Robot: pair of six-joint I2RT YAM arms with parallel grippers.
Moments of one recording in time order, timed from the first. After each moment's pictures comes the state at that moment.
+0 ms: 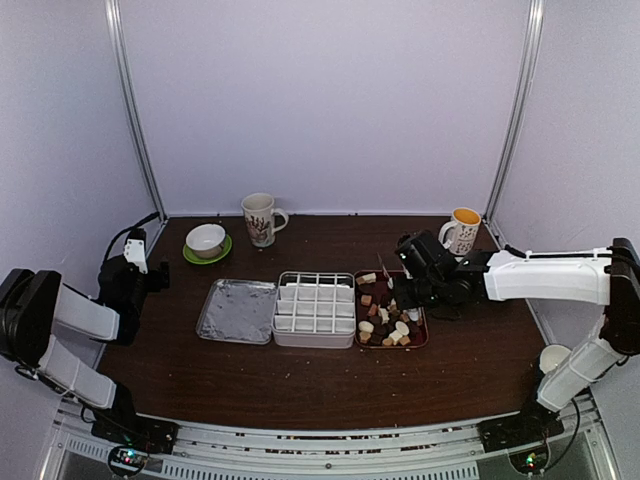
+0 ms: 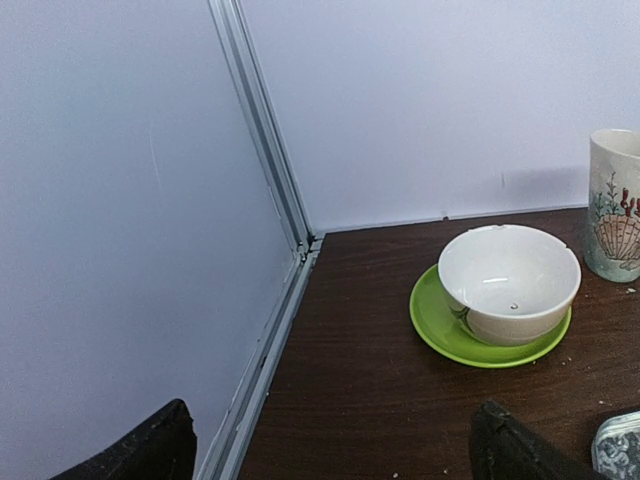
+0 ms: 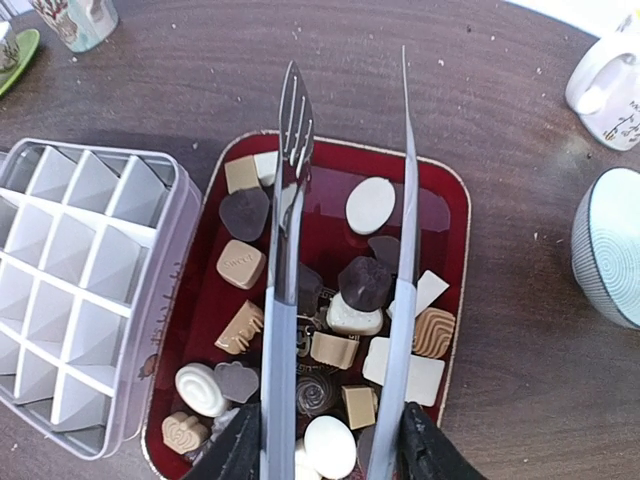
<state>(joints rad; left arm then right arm) -0.01 1.42 0.30 1.02 -0.22 0.19 0.81 1.51 0.98 -0.38 0.39 0.52</state>
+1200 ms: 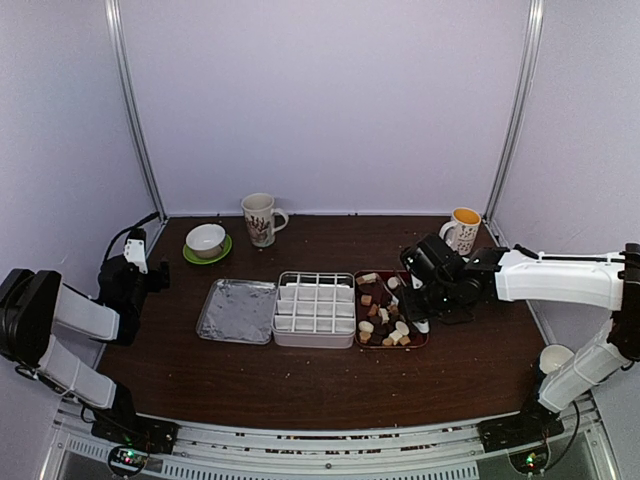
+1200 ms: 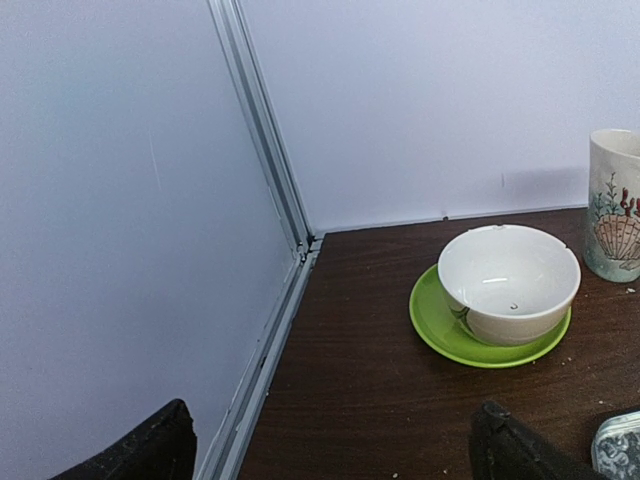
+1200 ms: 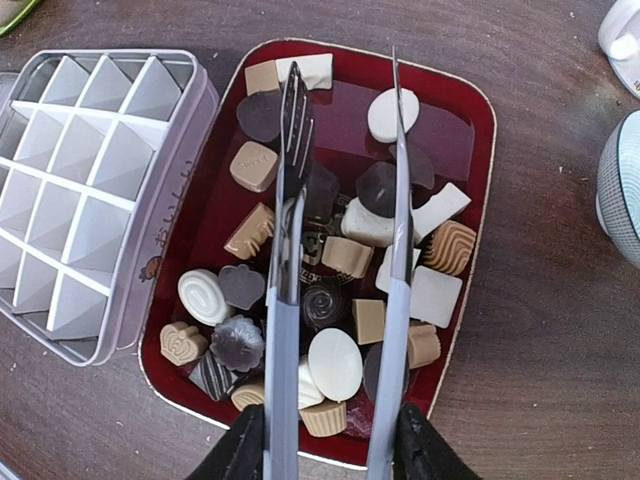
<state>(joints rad) -0.01 1.42 0.30 1.02 -0.22 0.19 0.81 1.44 0.97 -0.54 0.26 0.51</state>
